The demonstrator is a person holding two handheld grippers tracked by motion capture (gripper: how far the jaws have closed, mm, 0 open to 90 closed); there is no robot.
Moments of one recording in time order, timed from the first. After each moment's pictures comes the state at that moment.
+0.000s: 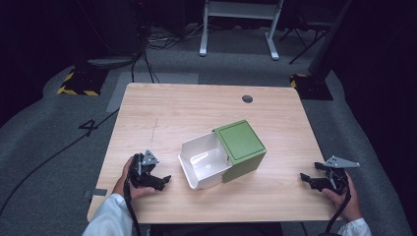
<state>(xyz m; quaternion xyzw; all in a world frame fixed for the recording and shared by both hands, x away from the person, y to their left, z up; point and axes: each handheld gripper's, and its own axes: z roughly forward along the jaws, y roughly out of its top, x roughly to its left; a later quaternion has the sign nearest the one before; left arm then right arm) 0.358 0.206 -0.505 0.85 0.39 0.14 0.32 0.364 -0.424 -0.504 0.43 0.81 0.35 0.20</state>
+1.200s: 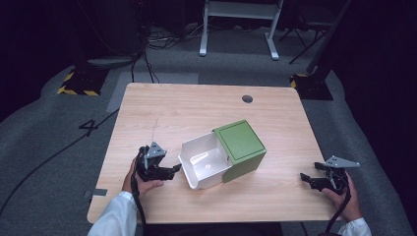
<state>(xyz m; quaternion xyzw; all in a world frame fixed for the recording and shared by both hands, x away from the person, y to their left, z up) 0.359 0.178 -0.466 0.82 0.39 0.13 0.40 0.364 -0.424 -0.504 0.43 0.81 0.35 0.19</state>
